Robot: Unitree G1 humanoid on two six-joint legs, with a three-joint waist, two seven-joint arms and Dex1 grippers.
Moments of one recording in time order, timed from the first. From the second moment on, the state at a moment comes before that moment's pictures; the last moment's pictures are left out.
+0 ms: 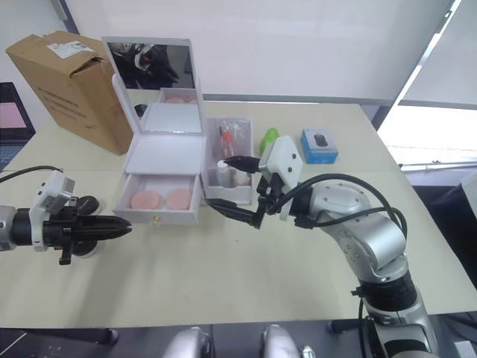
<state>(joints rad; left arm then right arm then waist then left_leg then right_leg) -0.14 1.04 0.26 -0.12 -0.58 0.58 -1.34 -0.54 -0.54 0.10 -0.51 0.64 0.65 0.72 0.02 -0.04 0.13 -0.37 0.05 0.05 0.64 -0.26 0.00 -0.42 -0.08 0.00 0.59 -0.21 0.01</state>
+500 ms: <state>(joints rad) -0.36 0.83 0.11 0.04 -0.39 0.43 -1.08 -0.54 -0.54 0.10 -0.53 0.64 0.66 0.70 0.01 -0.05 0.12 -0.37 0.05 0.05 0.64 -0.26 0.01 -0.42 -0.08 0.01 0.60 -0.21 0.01</state>
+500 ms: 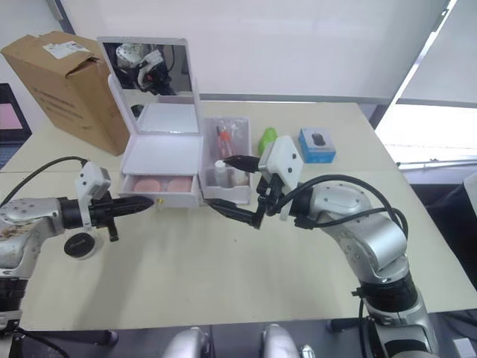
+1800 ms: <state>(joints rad) -0.43 0.75 0.13 0.18 -0.32 0.37 -0.97 -0.51 -0.55 0.06 -0.57 0.65 0.69 0.68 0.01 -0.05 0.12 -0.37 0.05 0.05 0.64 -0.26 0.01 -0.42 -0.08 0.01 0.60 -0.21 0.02</state>
